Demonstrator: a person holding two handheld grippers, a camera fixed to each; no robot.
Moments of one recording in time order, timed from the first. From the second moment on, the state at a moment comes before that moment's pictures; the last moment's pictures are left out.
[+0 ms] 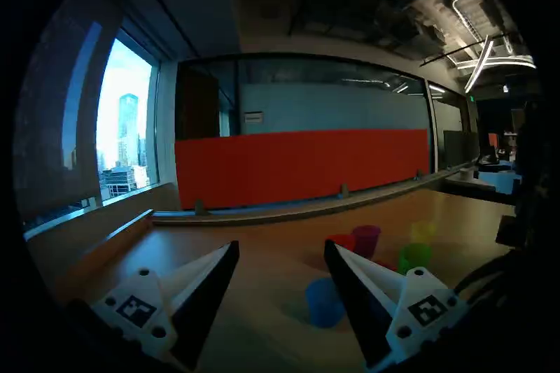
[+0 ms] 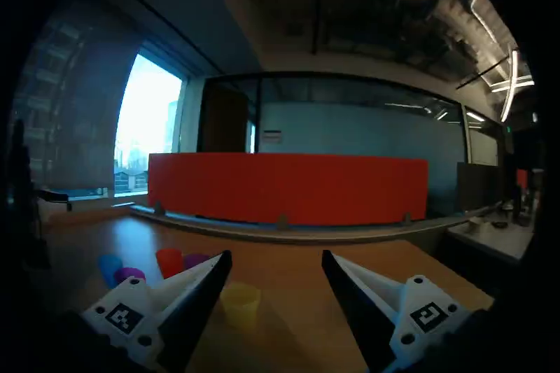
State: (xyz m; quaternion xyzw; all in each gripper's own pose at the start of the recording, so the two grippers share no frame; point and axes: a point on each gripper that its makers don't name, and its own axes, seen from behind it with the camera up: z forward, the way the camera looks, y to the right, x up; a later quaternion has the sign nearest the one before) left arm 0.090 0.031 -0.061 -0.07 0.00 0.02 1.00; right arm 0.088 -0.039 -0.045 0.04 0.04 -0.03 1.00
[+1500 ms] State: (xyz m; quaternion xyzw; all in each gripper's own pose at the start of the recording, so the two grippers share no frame) left arm 0.047 0.011 -0.028 0.01 0.06 0.00 1.00; right arm 0.087 0.008 -0.054 -0.07 0.04 0.02 1.00
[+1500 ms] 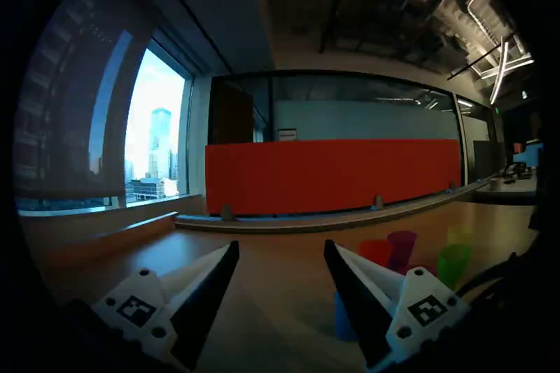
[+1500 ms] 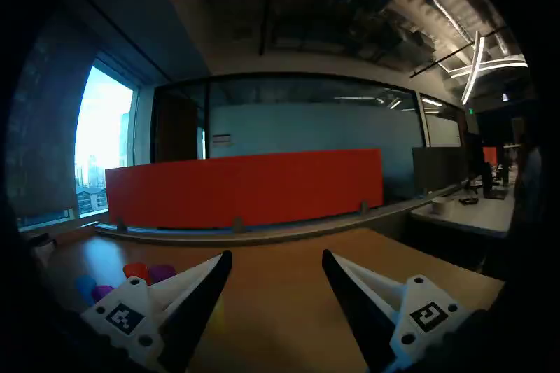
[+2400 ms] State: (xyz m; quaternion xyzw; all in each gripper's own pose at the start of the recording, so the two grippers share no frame) left arm 0.020 0.005 -0.015 0.01 0.04 -0.01 1.00; right arm 0.087 0.000 -0.047 -0.06 0.03 0.00 1.00
